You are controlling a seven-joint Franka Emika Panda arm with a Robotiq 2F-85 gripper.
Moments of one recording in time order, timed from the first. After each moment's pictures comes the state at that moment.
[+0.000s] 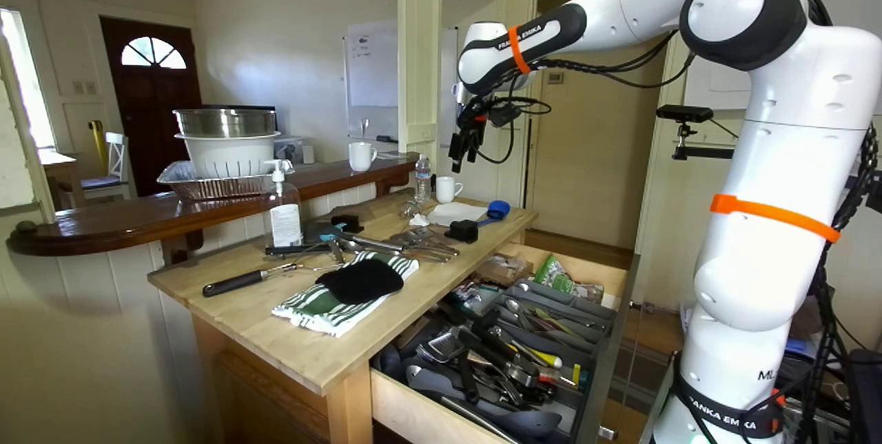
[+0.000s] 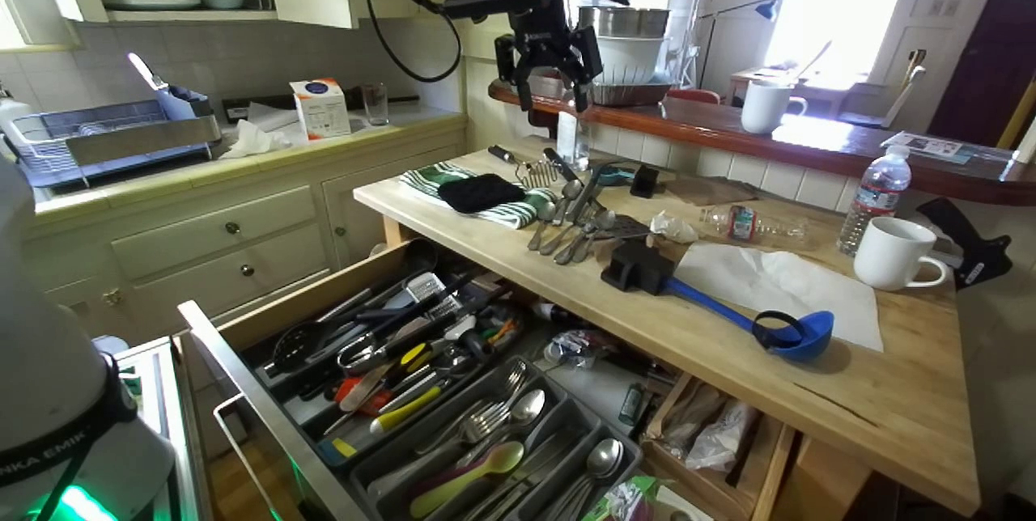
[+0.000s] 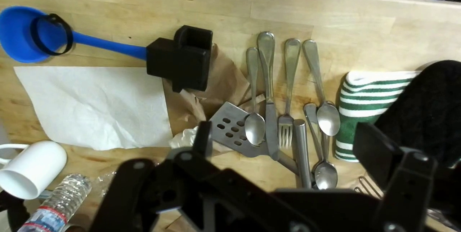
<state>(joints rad) -0.05 -0.07 -0.10 -1.94 -0.08 2.12 -0.37</state>
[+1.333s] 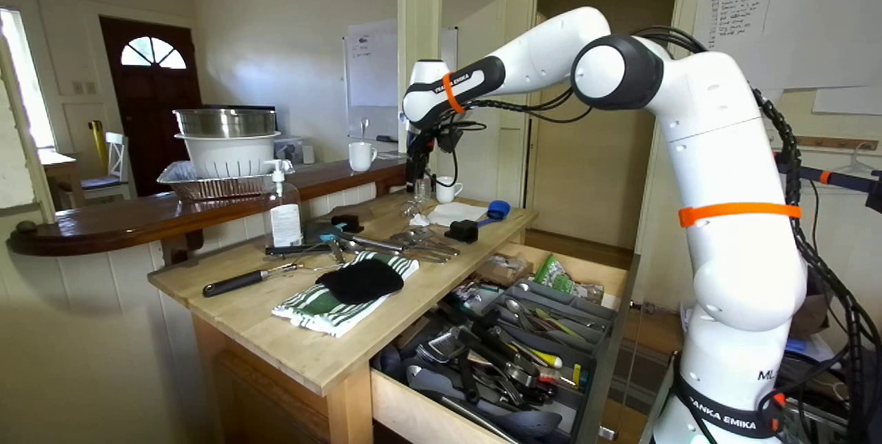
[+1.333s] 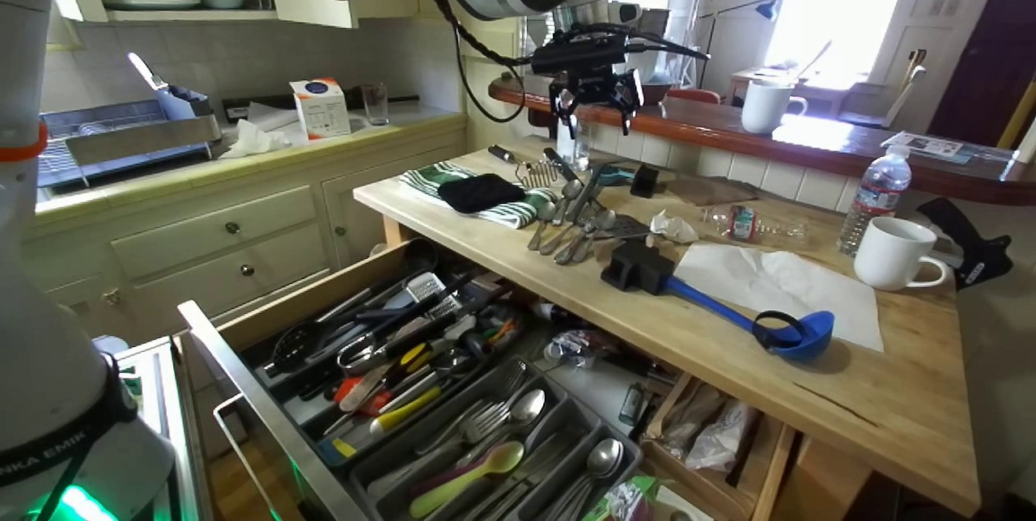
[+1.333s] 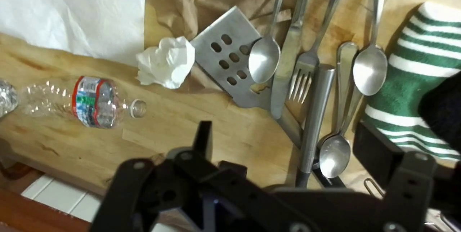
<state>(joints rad) -0.05 0.41 -0.02 -1.49 -0.10 2.18 -0.56</state>
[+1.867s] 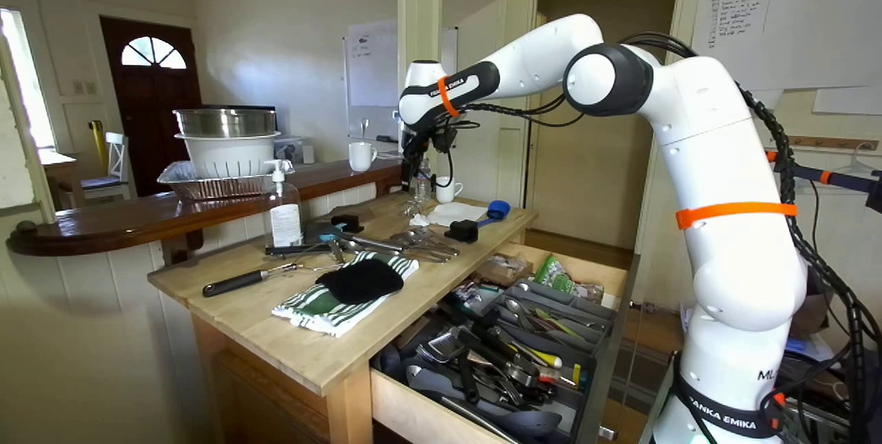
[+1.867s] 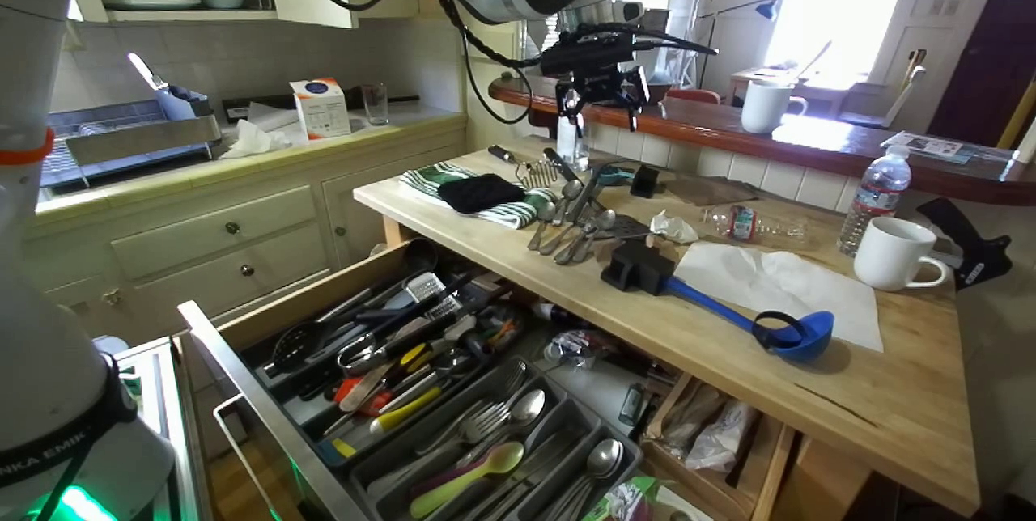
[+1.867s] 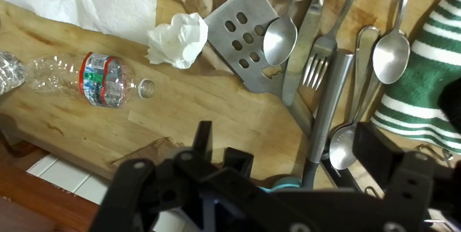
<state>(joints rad) -0.05 0.45 -0.01 -1.44 -0.12 2.20 -0.57</state>
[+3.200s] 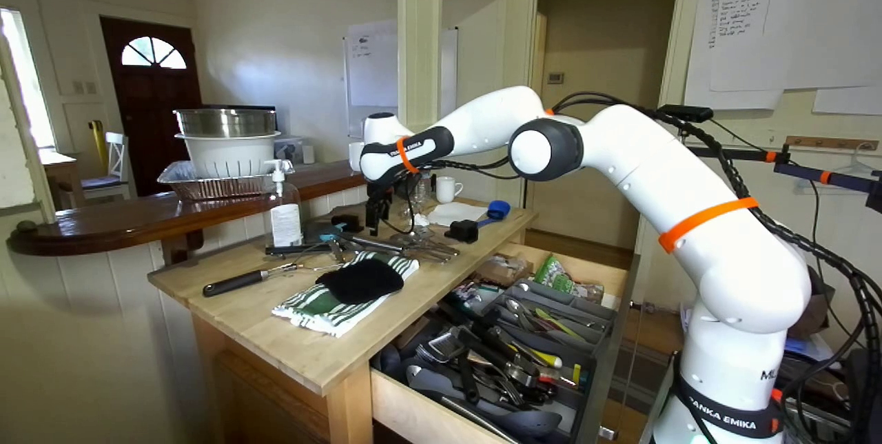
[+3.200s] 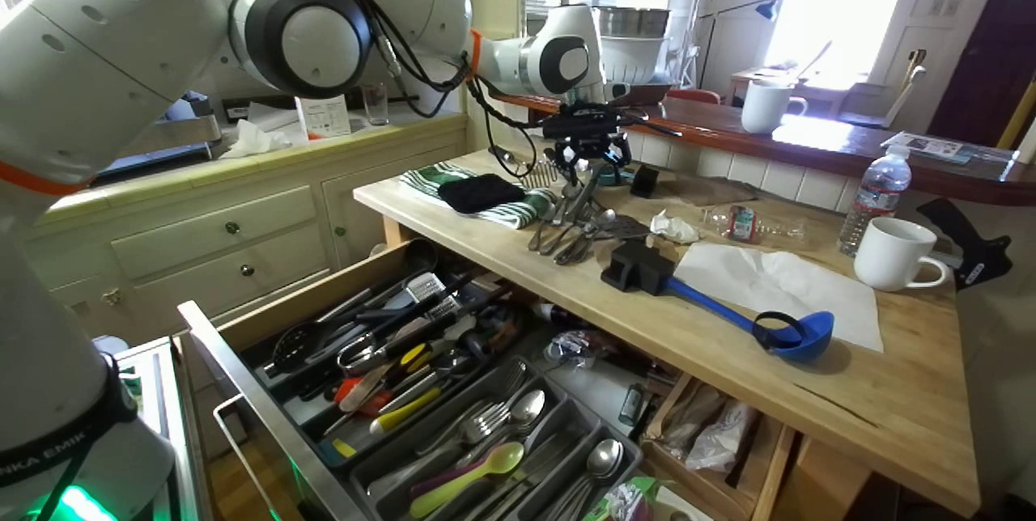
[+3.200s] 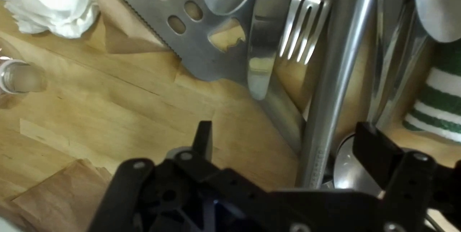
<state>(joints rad) 0.02 0.88 0.03 -1.02 -0.19 2.13 -0.43</state>
